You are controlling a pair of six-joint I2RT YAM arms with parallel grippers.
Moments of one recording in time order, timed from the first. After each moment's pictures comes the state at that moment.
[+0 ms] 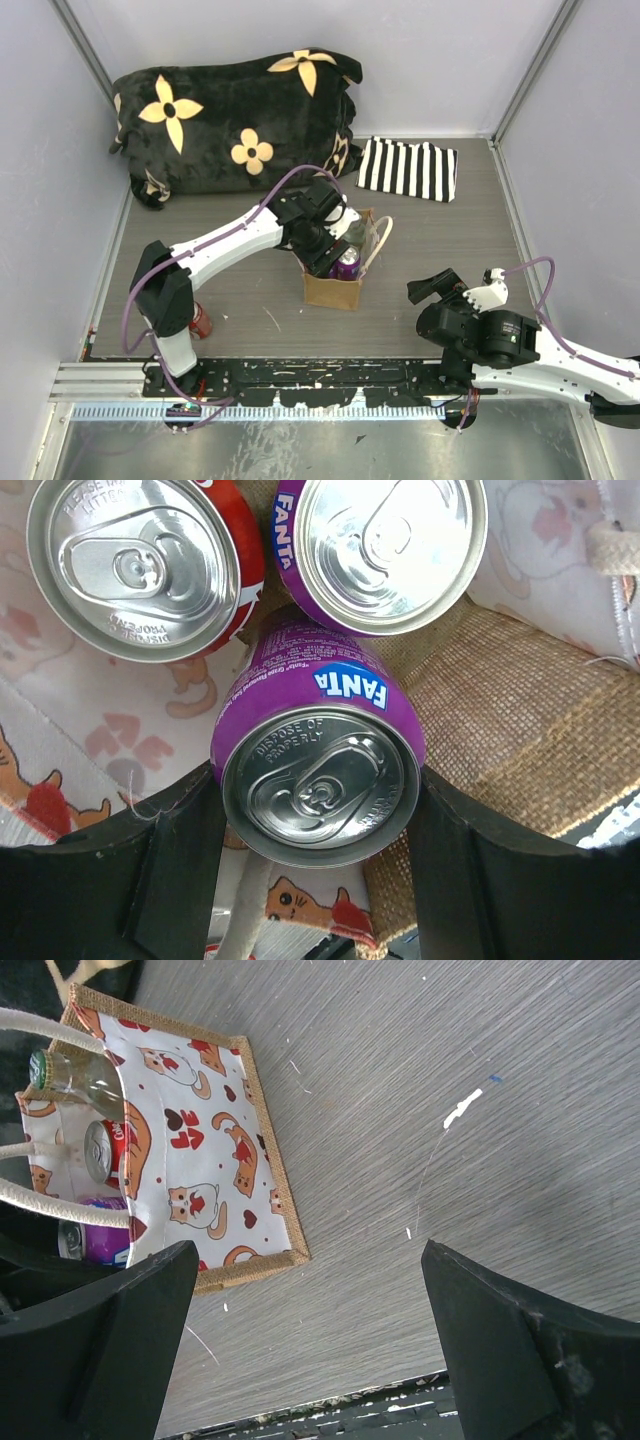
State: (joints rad) left arm -0.86 1.79 1.55 -0.94 0.12 0.05; right arm 1.25 0.48 0.67 -1.30 0.90 1.87
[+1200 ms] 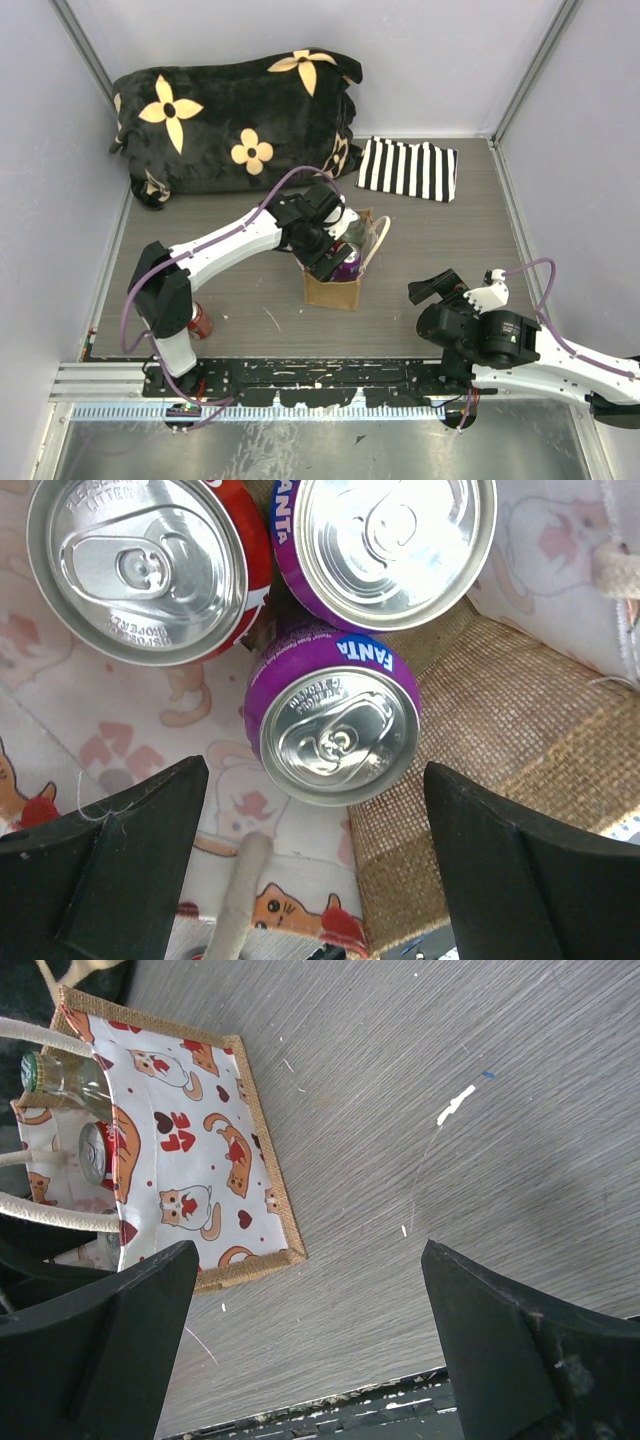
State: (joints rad) left arm -0.86 1.79 1.51 -0.89 0.11 0.03; right arm 1.25 0.47 0.67 -1.32 0.89 1.89
